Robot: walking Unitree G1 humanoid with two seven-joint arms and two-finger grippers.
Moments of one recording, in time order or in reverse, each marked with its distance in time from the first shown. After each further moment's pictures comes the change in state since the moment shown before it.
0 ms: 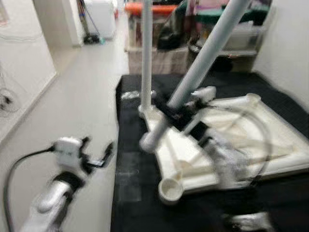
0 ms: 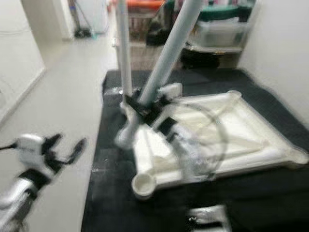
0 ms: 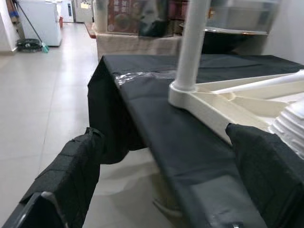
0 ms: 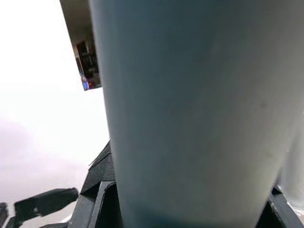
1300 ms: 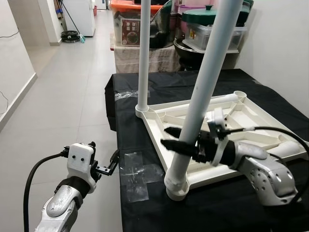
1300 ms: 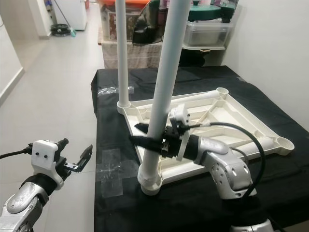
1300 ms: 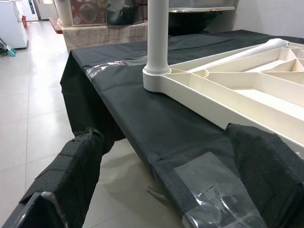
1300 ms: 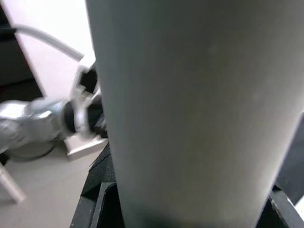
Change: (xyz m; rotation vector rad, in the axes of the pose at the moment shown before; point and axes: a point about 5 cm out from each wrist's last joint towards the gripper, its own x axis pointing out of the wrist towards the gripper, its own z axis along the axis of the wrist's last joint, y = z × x) left arm 0.003 -0.017 -0.014 0.081 0.041 -0.050; right arm -0.076 0.000 0.001 -0.035 0.320 0.417
